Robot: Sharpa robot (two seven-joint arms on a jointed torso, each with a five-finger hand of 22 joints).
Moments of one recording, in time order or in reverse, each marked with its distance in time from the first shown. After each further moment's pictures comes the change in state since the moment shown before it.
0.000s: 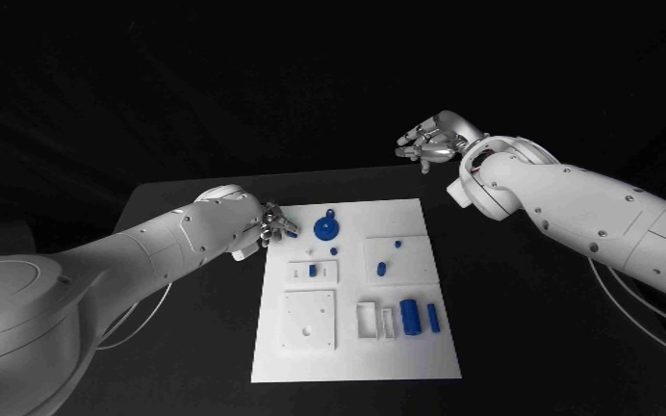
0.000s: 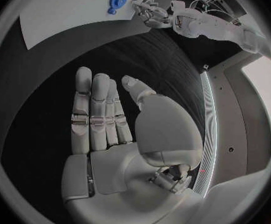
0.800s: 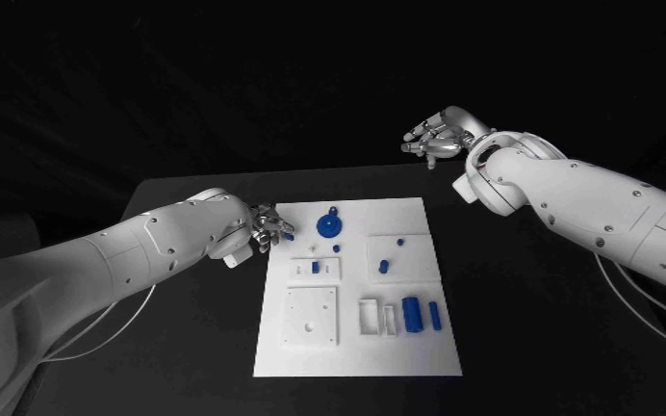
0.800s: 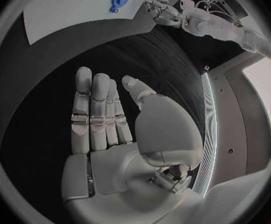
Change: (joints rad) left arm 0.010 -0.149 0.002 0.240 0.114 -0.044 -0.011; left_hand -0.073 -0.040 0.290 -0.018 -0.008 -0.049 0.001 0.136 0.178 0.007 -0.008 0.004 -0.003 0.006 -0.006 0.000 0.008 0.000 0.000 0.000 0.015 0.001; right arm 0.000 -0.024 0.000 -0.002 0.001 0.000 -0.002; right_hand 0.000 0.000 -0.004 0.004 -0.009 0.001 -0.001 0.000 0.000 0.000 0.000 0.000 0.000 0.000 0.000 0.000 0.000 0.000 0.000 0.000 0.000 -0.001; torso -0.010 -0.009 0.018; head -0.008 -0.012
